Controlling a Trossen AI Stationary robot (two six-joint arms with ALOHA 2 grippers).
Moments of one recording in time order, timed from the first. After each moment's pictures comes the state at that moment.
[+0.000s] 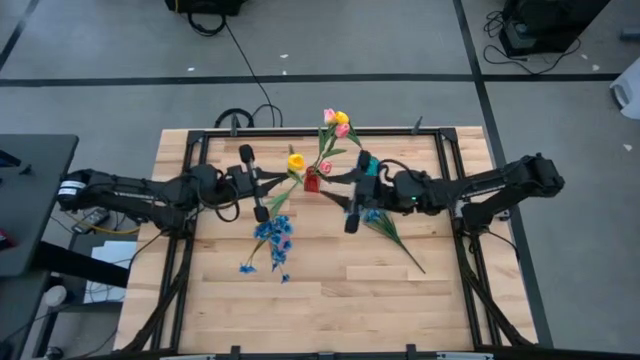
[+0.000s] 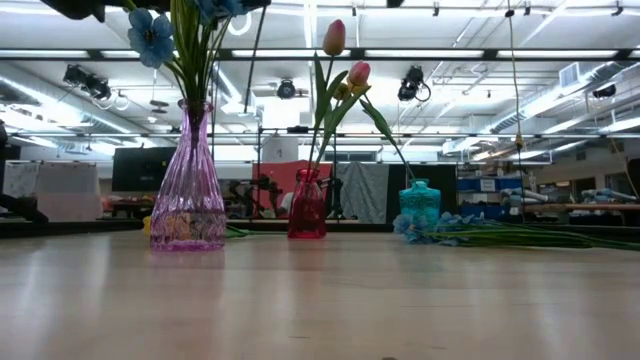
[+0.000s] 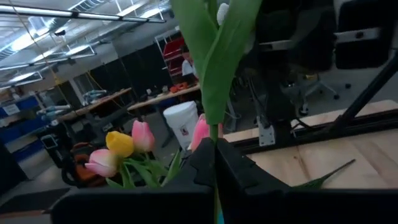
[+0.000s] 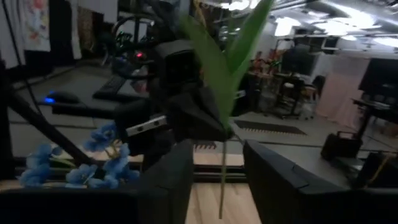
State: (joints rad) left arm 0.01 0.96 0.62 0.45 -0.25 0.36; right arm 0.11 1.39 1.01 0.44 0.31 -0.18
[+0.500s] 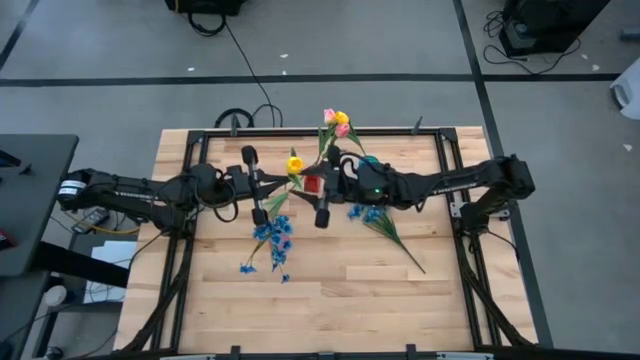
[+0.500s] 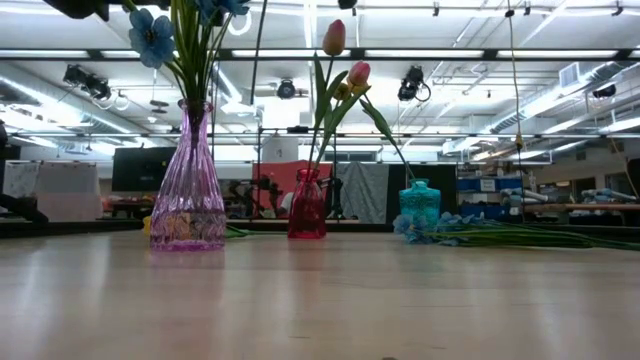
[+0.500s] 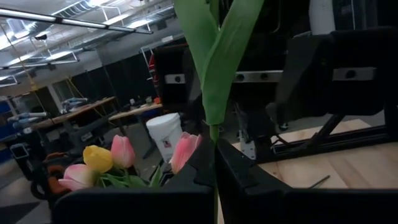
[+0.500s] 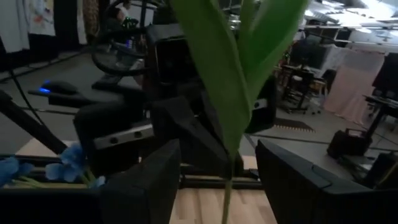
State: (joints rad) left arm 0.00 0.97 0.63 0.49 -0.17 0.31; right arm 0.05 1.62 1.29 0.34 0.24 -0.19
